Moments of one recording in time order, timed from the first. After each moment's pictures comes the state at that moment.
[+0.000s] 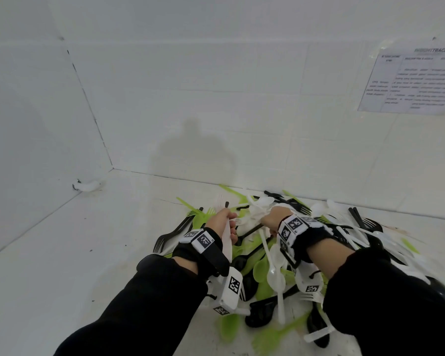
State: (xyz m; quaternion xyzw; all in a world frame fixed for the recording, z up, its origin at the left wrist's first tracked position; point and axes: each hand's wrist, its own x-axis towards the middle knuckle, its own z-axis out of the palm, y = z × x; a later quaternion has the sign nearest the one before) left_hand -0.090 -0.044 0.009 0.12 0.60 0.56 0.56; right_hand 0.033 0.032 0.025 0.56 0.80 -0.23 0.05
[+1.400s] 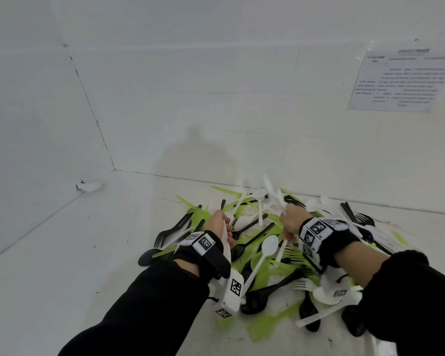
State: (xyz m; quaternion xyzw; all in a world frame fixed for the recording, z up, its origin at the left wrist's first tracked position) left_hand -0.074 -0.060 0.012 0.10 0.62 0.56 0.54; right_hand 0.085 0.016 0.036 0.54 0.83 -0.18 0.03
